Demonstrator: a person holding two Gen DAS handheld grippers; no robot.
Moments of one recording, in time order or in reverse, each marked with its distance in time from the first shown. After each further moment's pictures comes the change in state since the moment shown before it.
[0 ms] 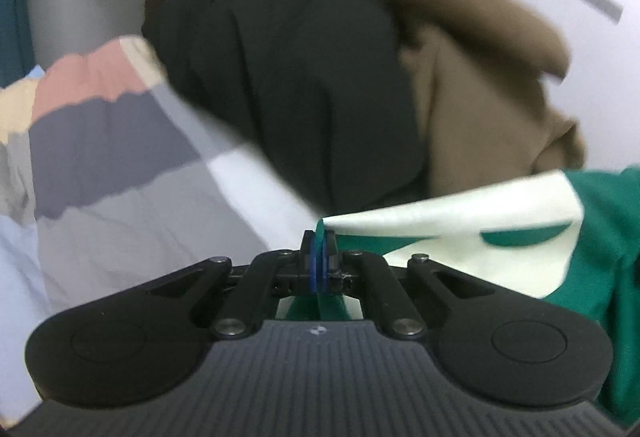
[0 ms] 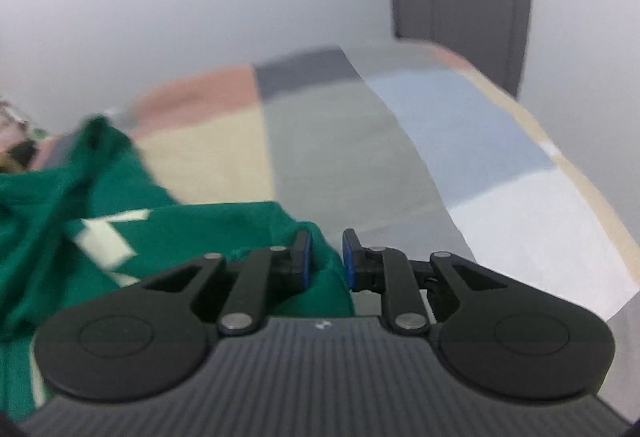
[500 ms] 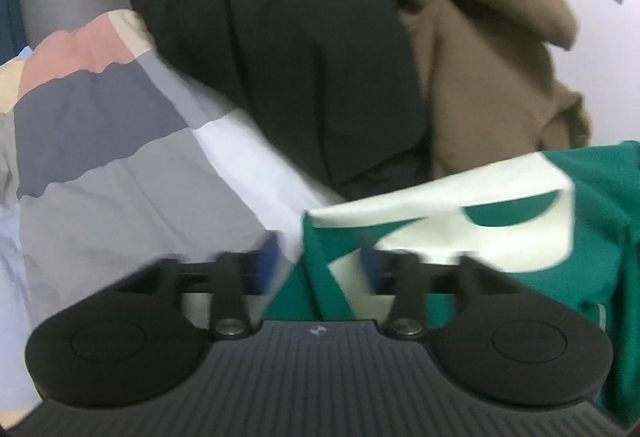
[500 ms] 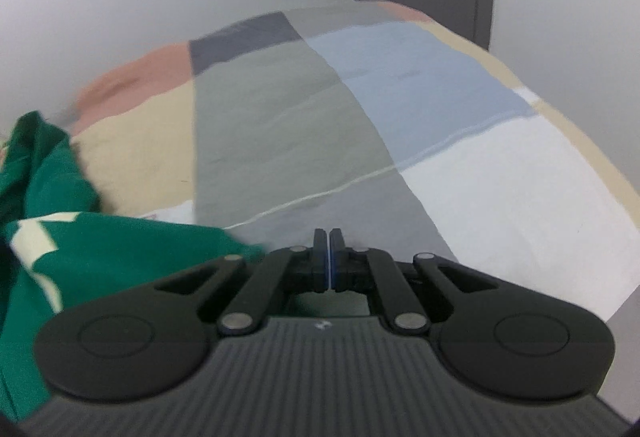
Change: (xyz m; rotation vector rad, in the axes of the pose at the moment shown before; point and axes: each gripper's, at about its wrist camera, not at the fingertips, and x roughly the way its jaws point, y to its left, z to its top) left arm 0.004 -0.004 -0.007 0.000 0.055 -0.027; right arm 0.033 -0.034 -0.022 0.060 0.023 -0.054
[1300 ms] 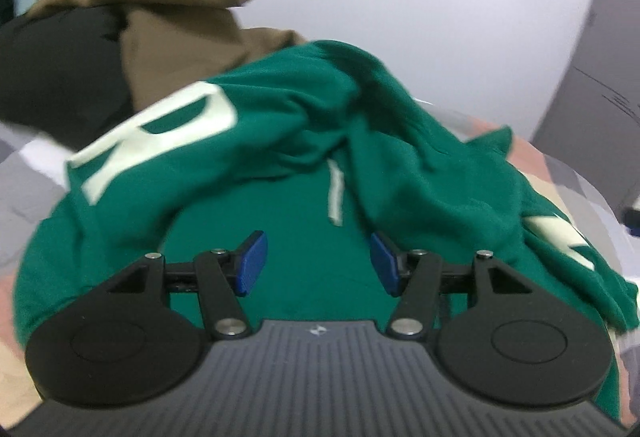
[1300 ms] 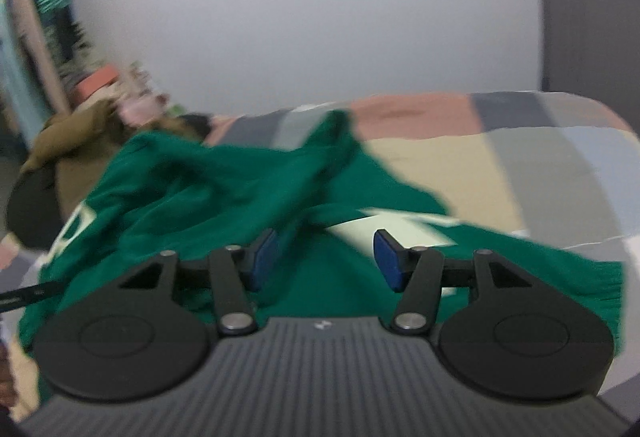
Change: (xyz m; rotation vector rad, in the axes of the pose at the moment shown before) left arm -0.152 -0.116 -0.119 0.369 -0.010 -0.481; right arm -0.142 0.203 -0.030 -0.289 -0.085 0.459
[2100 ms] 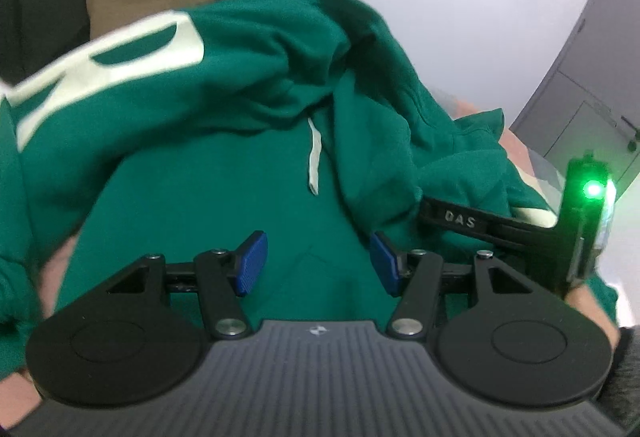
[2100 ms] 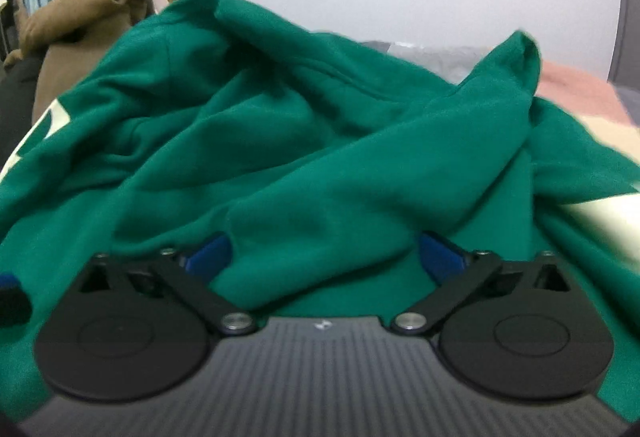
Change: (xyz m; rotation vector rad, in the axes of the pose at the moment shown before) left arm 0.058 0.022 -0.015 -0.116 0.089 -0.120; right arm 0.193 0.131 -0.063 -0.158 0.072 0.018
